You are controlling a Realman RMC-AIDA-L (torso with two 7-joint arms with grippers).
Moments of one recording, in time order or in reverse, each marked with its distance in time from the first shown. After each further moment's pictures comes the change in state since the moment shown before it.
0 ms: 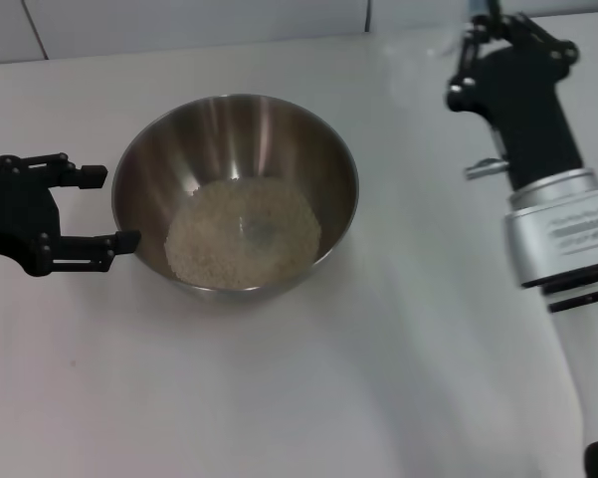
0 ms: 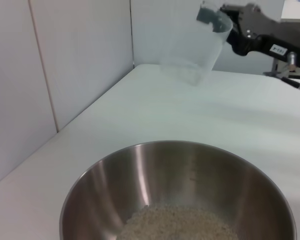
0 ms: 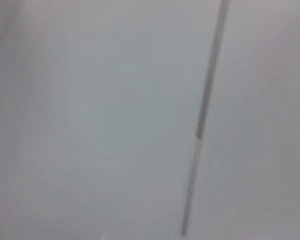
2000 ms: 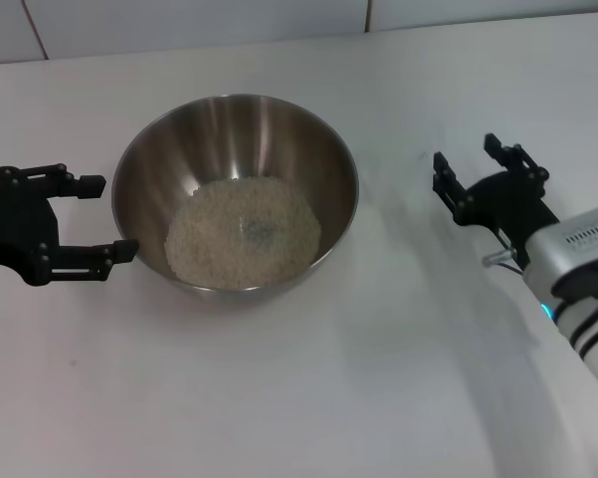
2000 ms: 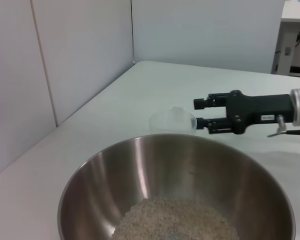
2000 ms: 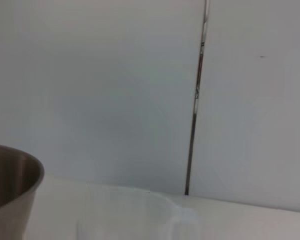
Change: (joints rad) left arm 0.008 0.003 0.001 -0.031 -0.003 -0.009 0.023; right arm -0.011 -0.007 -0.075 -0.212 -0.012 0.391 0.326
